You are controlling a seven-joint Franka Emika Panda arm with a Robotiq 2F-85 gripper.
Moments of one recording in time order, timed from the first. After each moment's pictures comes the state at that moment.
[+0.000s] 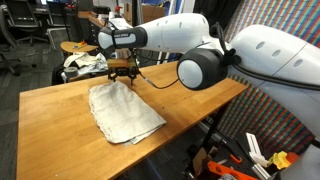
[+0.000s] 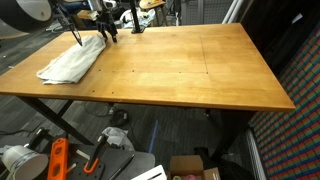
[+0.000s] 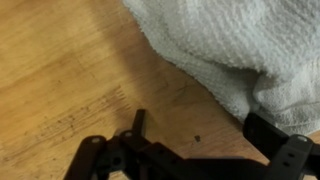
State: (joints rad) arm 0.16 1.27 -0.05 -0.55 0.03 1.73 0.58
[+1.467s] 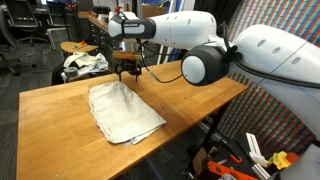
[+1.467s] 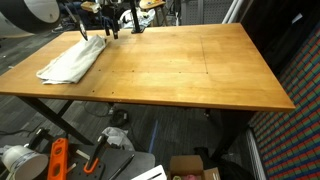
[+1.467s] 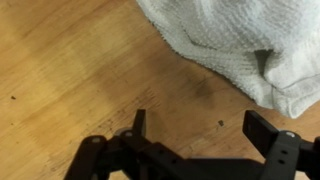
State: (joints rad) arm 0.09 1.27 -0.01 -0.48 0.09 1.60 0.66
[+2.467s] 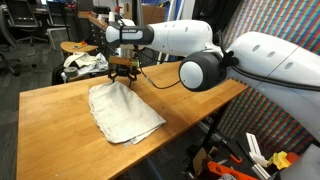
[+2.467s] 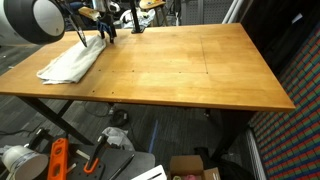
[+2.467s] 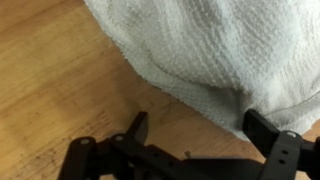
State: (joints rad) arm 0.09 1.33 0.06 -0.45 0.11 1.66 0.61
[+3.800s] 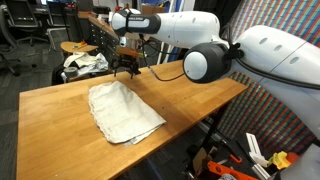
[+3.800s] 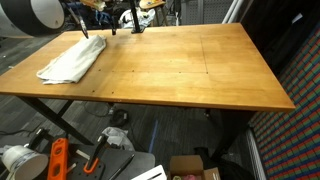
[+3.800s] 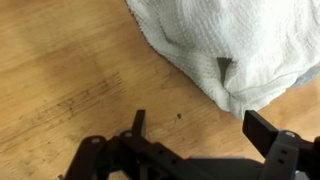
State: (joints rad) arm 0.04 1.27 0.09 -0.45 0.14 1.64 0.44
